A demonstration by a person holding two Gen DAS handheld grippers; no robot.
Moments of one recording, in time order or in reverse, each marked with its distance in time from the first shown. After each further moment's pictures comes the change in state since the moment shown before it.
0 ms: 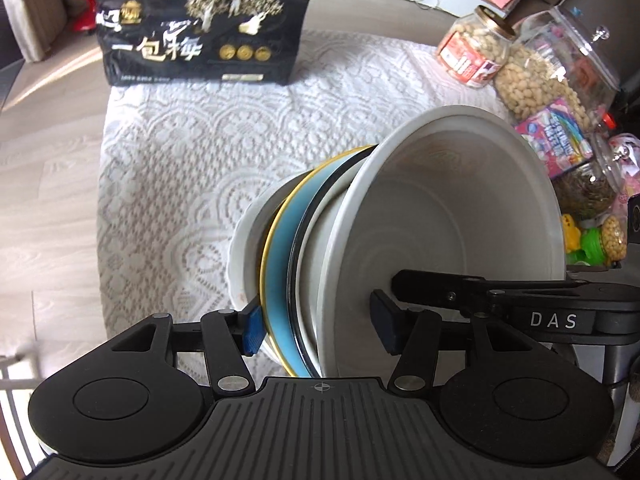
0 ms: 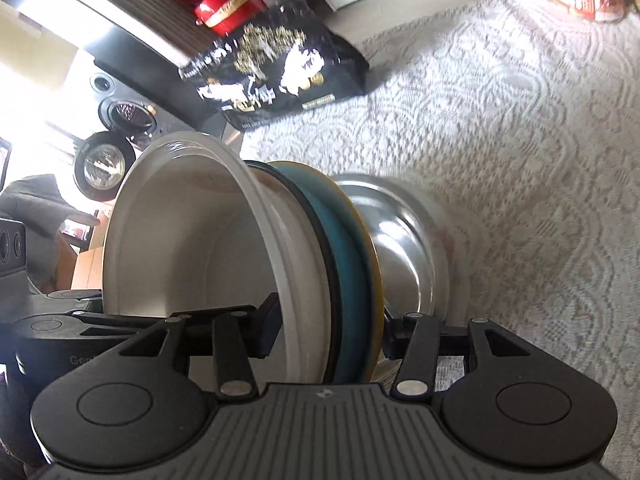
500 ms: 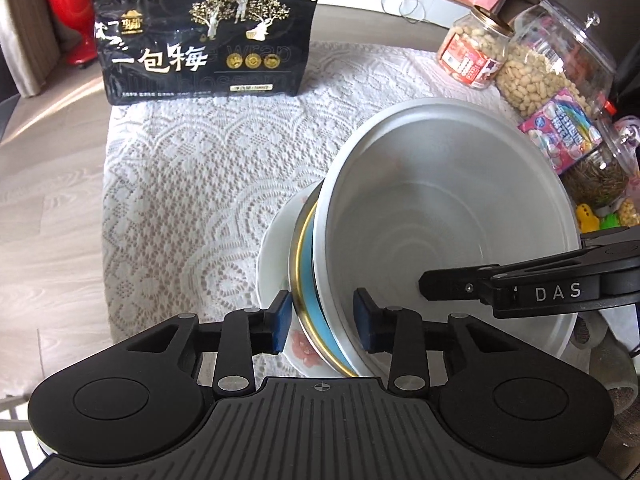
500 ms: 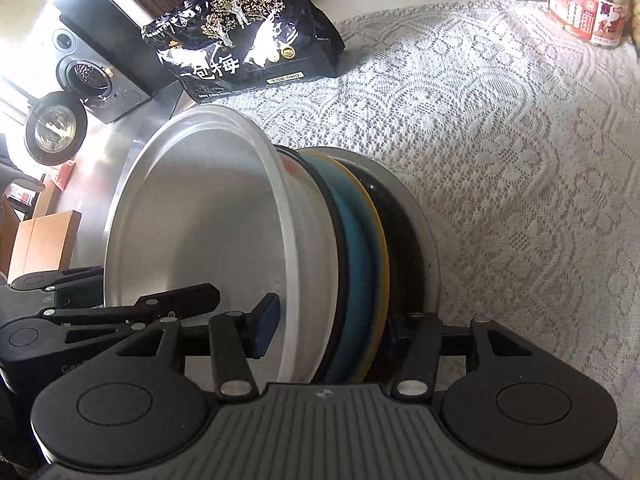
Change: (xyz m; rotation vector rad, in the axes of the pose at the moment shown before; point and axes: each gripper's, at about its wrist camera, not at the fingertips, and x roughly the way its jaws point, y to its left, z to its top) left arm 0.015 0.022 -0.012 0.077 -0.114 -0.006; right arm 0.012 0.016 0.003 -0.089 0.037 -0.204
